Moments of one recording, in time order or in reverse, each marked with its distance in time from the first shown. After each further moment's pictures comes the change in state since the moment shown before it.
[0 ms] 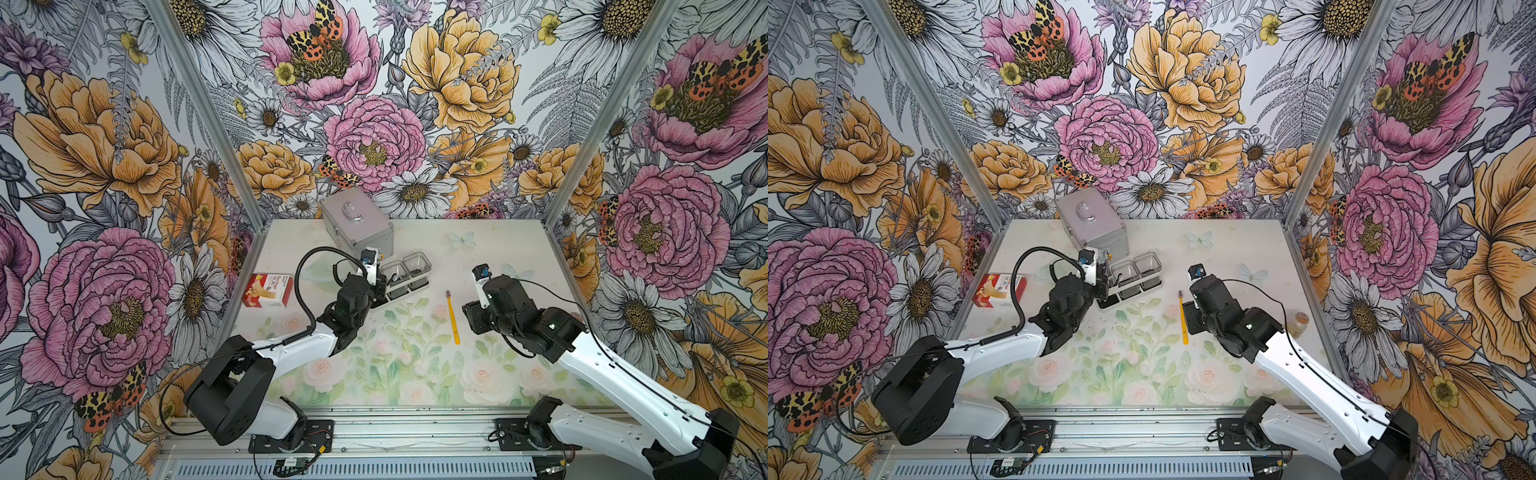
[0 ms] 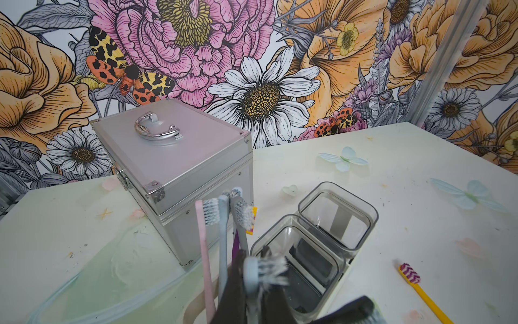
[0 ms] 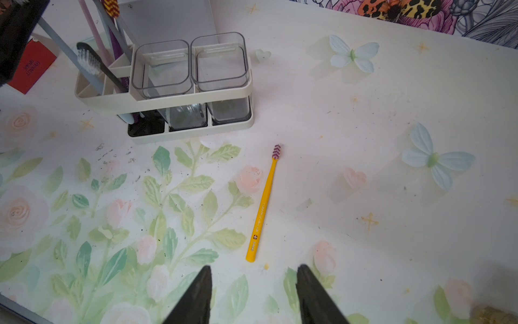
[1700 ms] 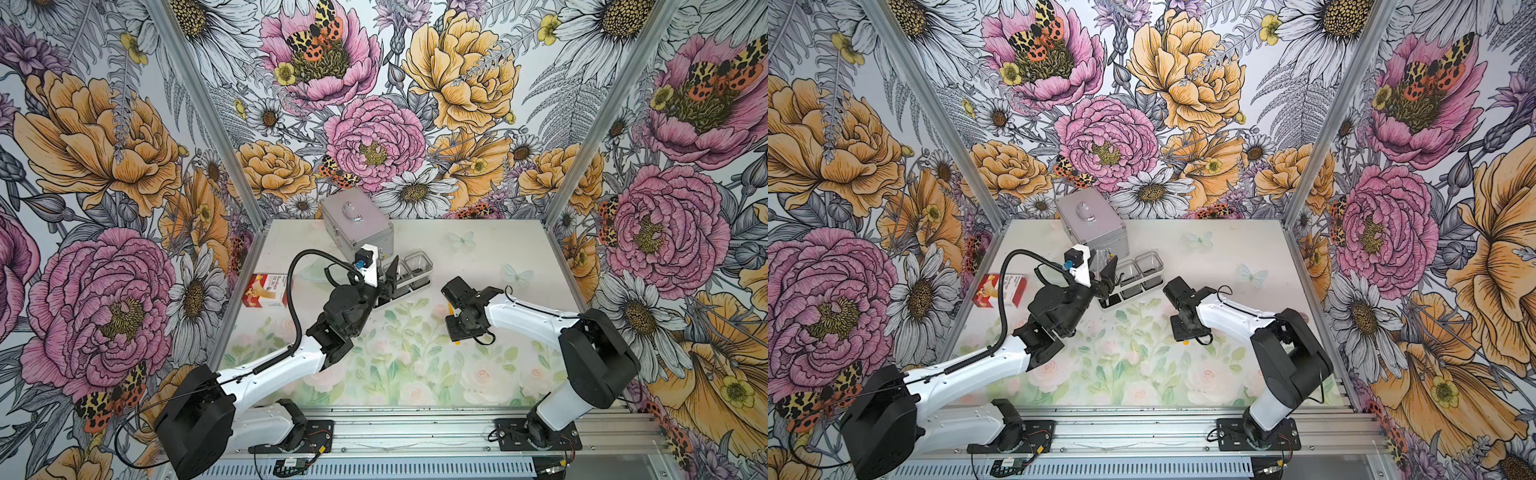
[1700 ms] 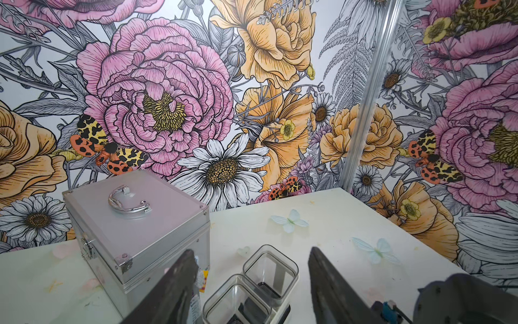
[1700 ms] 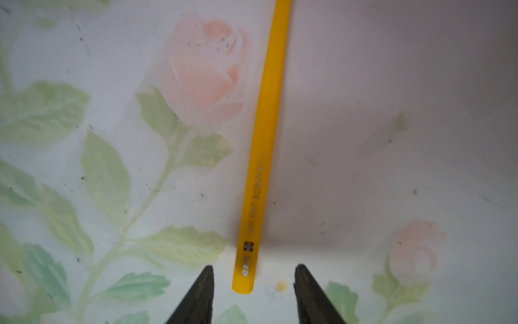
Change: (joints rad) left arm -0.121 -0.218 -0.002 0.050 0.008 -0.011; right arm -0.084 0.625 0.012 0.039 -0.143 0.116
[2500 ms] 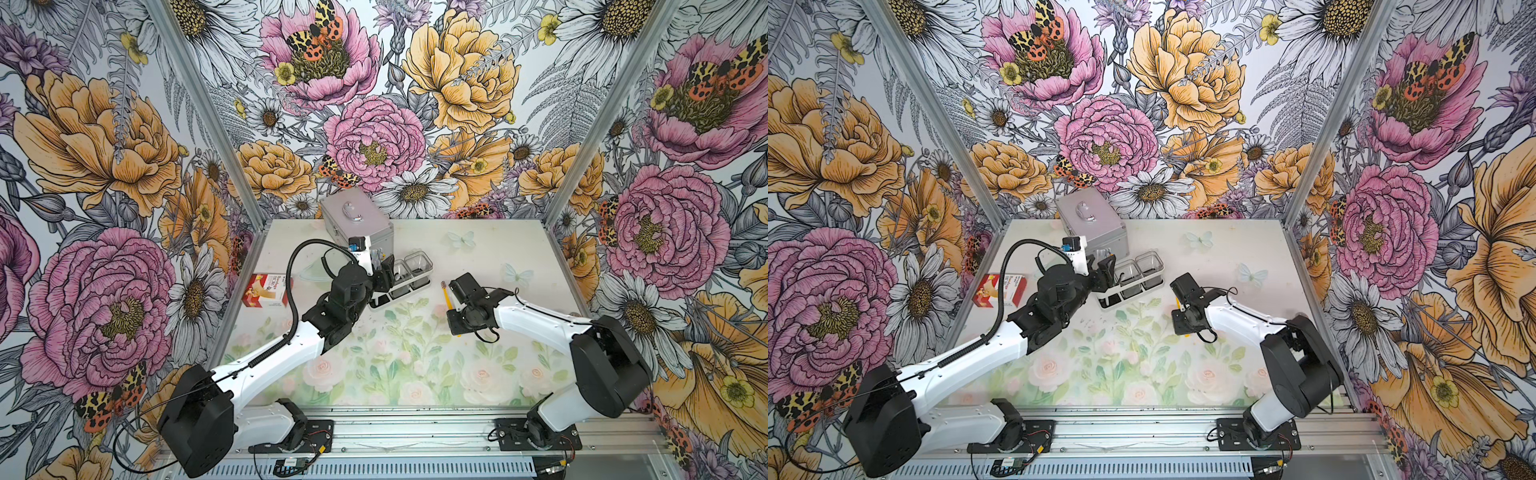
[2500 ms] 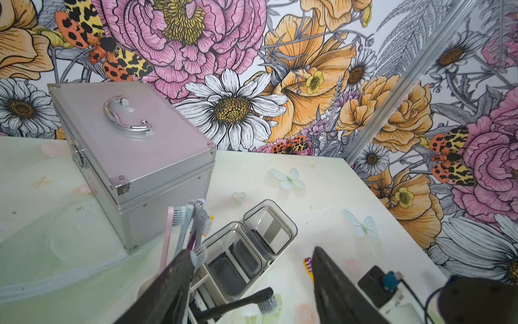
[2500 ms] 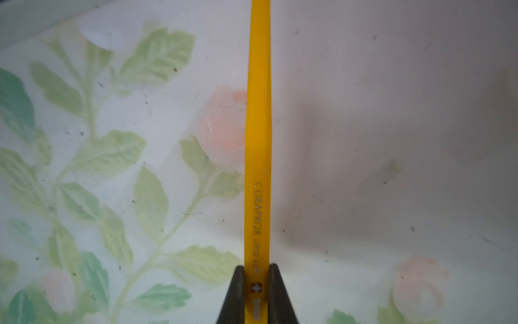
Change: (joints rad) left arm 0.094 0.050 0.207 -0.491 0.103 -0.342; right arm -0.038 -0.153 -0.052 0.130 -0.068 -0.047
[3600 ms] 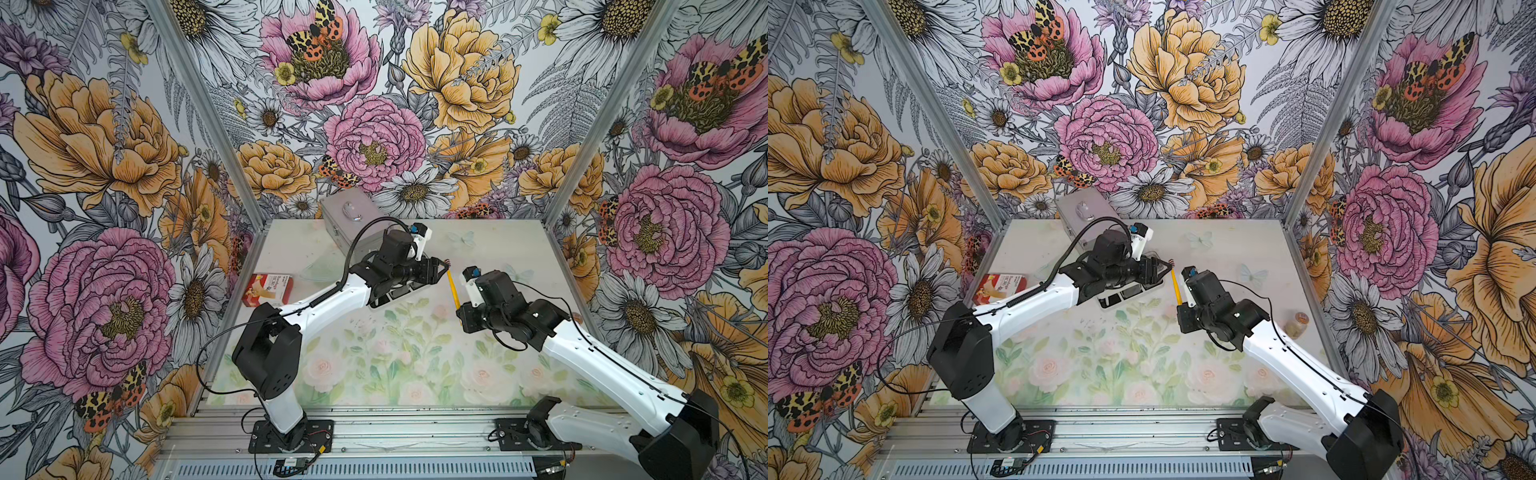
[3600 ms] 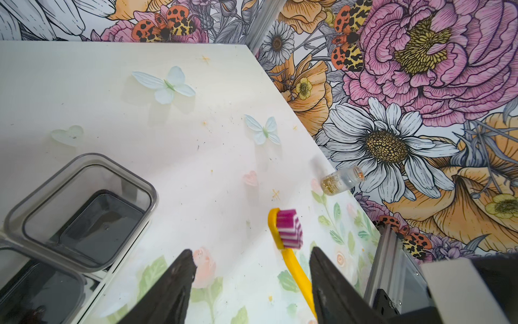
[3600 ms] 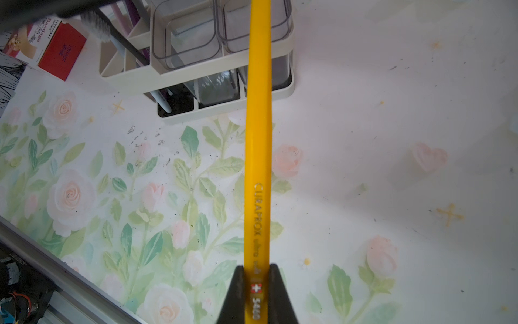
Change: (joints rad) left arm -0.035 0.458 0.481 -0.276 0.566 -0.053; right arm 0.063 -0.373 0.028 -0.128 -0.010 -0.019
